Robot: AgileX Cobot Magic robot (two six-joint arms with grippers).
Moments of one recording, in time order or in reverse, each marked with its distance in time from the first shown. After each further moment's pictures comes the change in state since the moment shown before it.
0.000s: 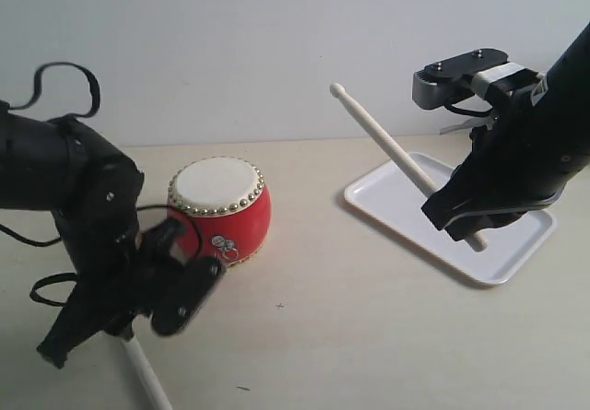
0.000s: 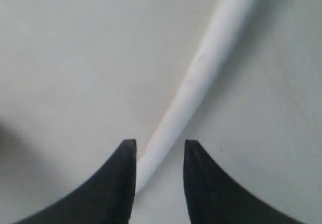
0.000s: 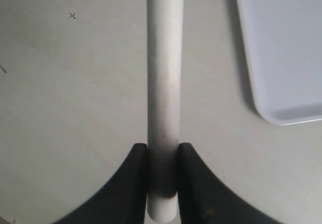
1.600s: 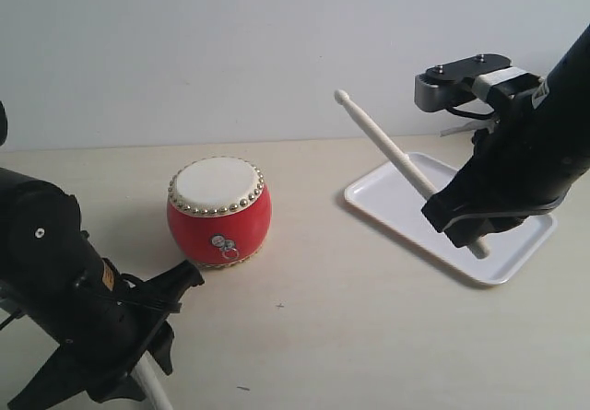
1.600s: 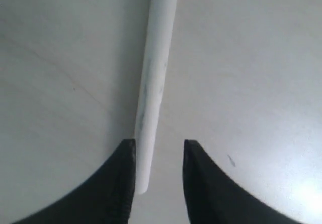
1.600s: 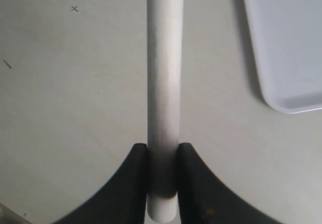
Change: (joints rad) left arm -0.029 -0.185 0.242 -0.362 -0.170 -2.589; right arm 0.000 0.000 0.000 0.007 0.029 0.028
